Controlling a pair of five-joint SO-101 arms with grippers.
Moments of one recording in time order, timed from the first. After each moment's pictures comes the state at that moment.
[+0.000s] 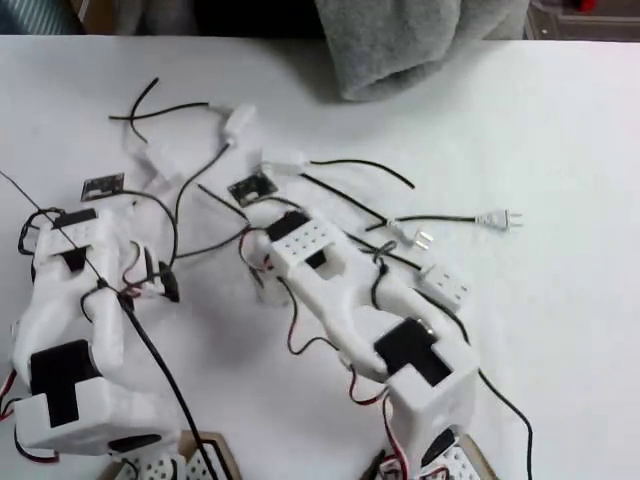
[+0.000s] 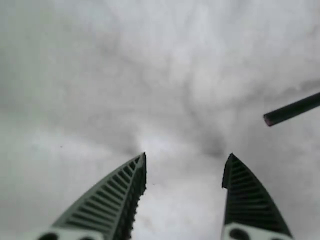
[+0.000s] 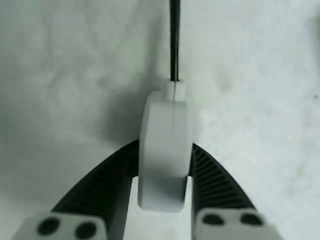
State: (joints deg) left arm -23.9 0.1 37.2 65.8 -2.6; right arm -38.9 16.6 15.6 62.1 -4.4
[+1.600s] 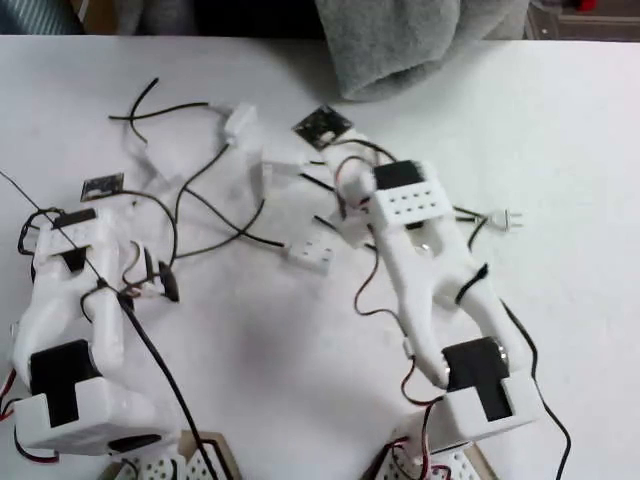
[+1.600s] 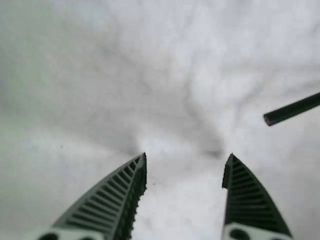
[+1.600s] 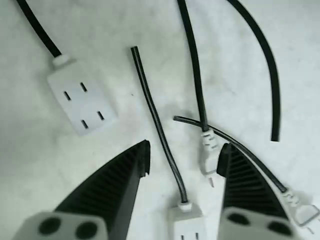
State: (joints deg) left arm -23.9 0.1 37.2 65.8 -2.6; right arm -15.6 2.0 12.4 65.9 30.5
